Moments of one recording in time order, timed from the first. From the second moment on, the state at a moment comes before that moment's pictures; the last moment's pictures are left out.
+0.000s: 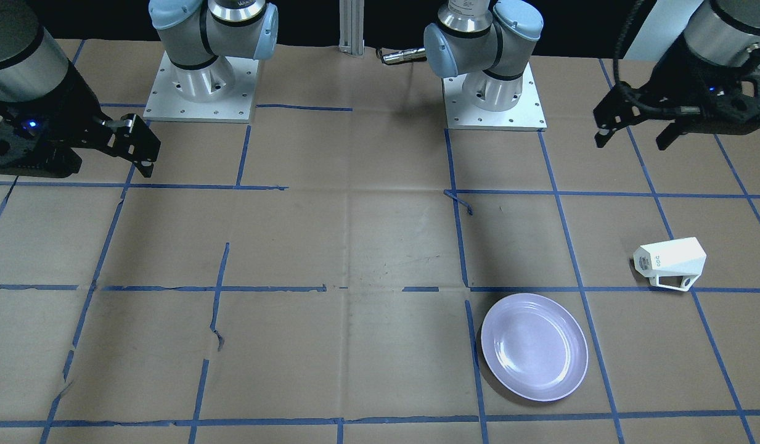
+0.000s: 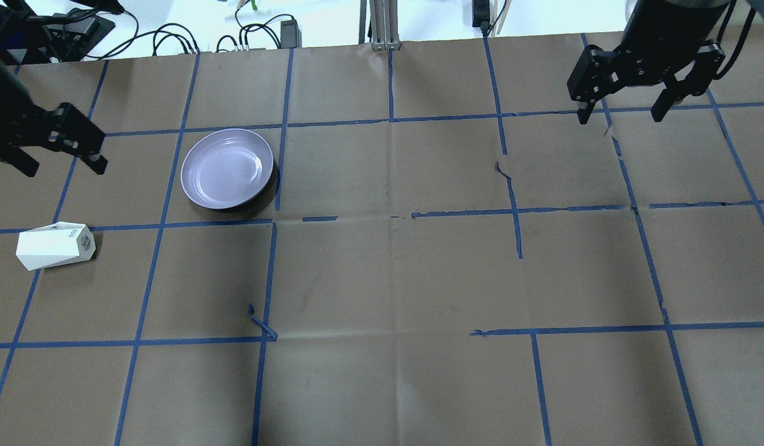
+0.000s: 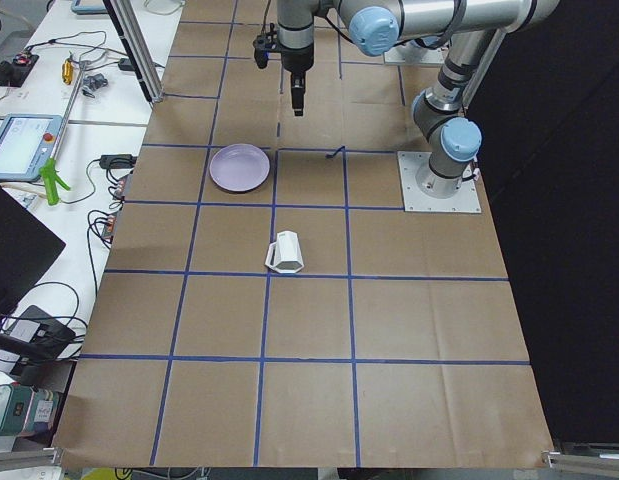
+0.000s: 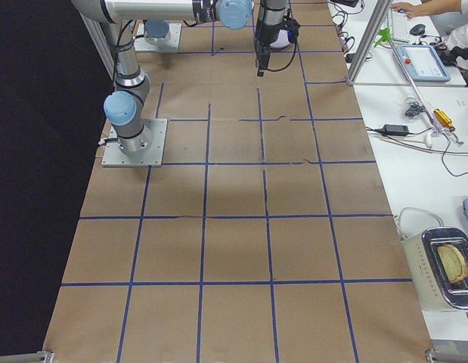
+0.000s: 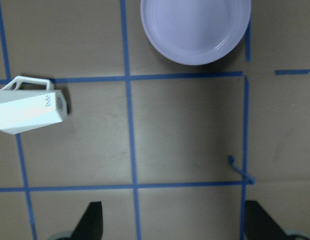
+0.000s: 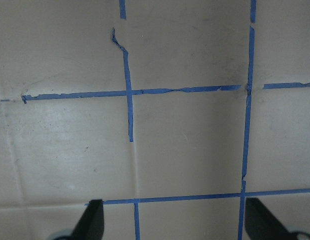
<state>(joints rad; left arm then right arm) -1.11 -1.51 -1.58 -1.68 1.59 0.50 1.47 -1.48 1.43 -1.44 -1.60 -0.06</state>
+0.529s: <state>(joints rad) -0.79 -1.69 -1.54 -1.56 1.56 0.77 1.47 -1.48 1.43 -1.44 -1.60 -0.06</state>
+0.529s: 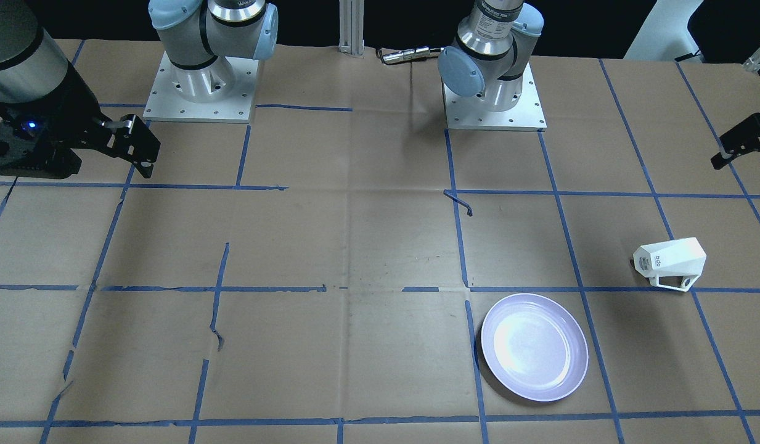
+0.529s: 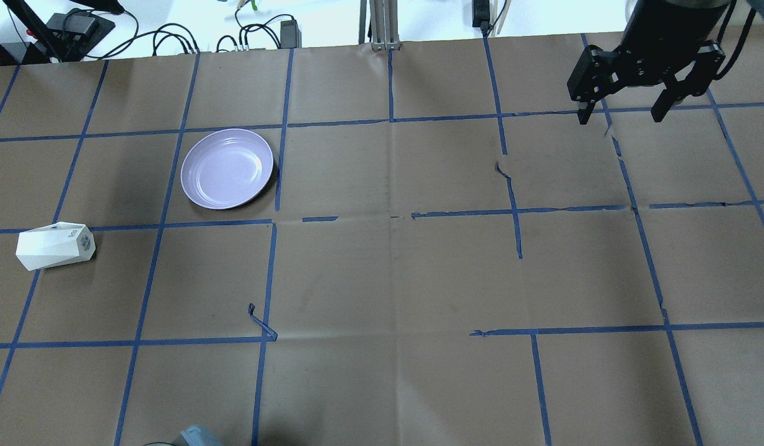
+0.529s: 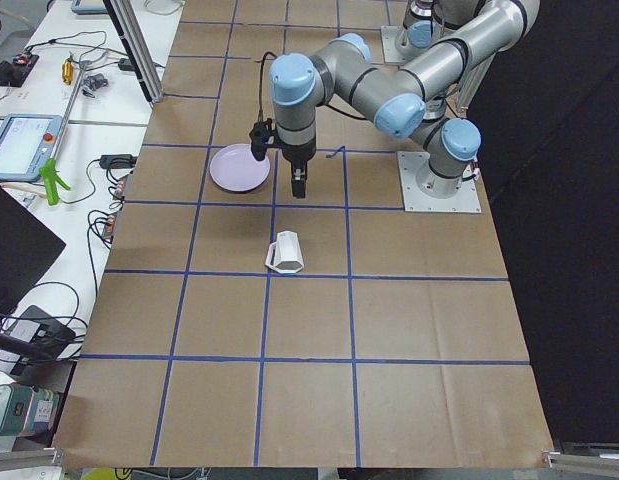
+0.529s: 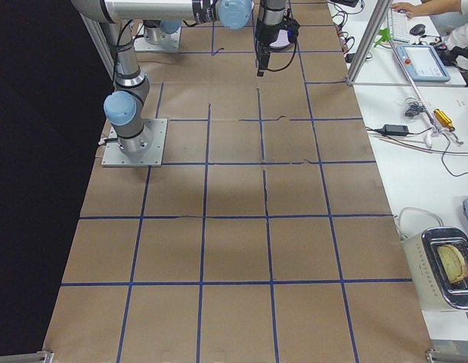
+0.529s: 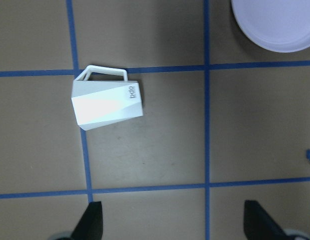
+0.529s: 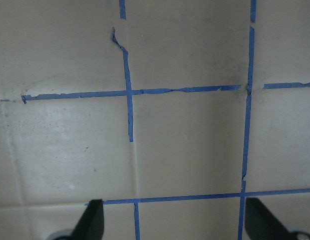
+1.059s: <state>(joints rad) -0.63 -1.94 -1.50 -1.49 1.33 0.95 1.47 -1.48 1.43 -1.44 -1.60 -0.06</state>
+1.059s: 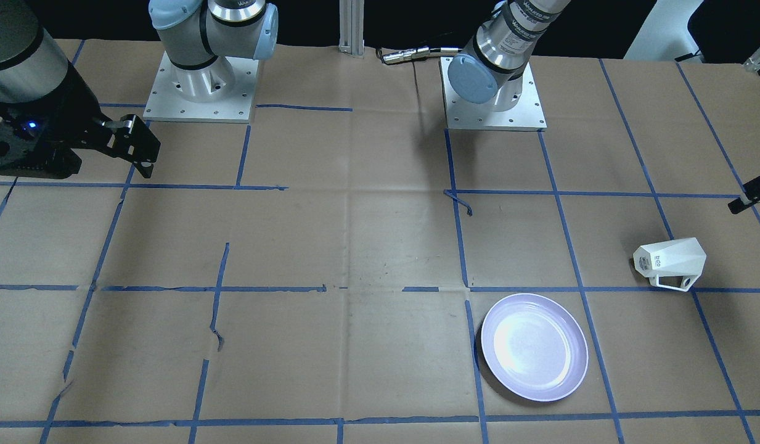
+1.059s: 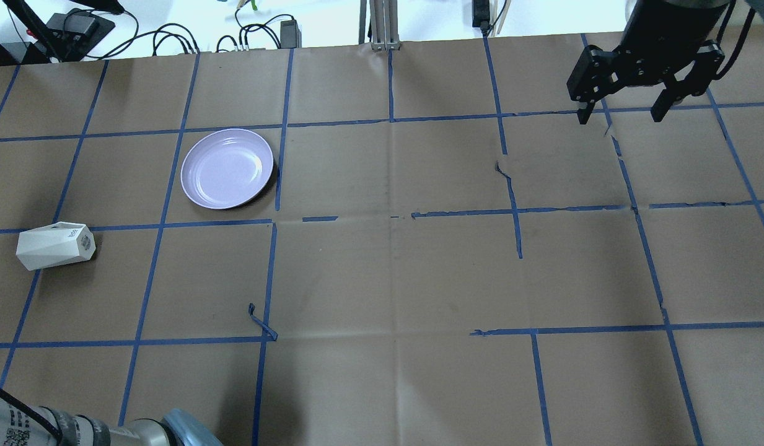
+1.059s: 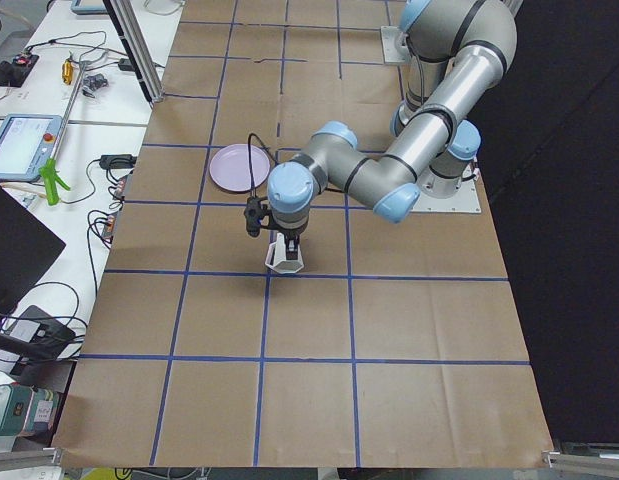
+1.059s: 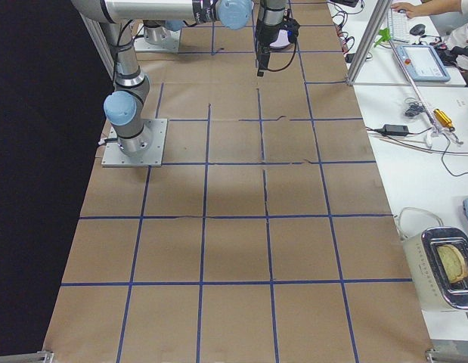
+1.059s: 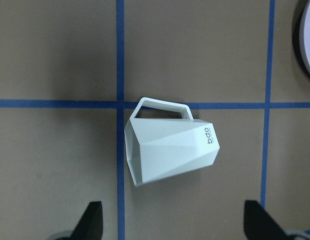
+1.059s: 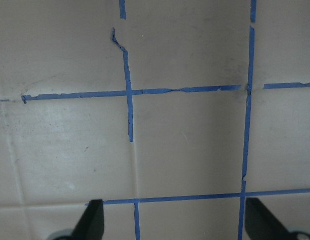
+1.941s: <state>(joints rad) -0.53 -2.18 -1.50 -1.66 1.06 1.14 1.47 -1.48 1.43 -1.44 -1.60 -0.06</state>
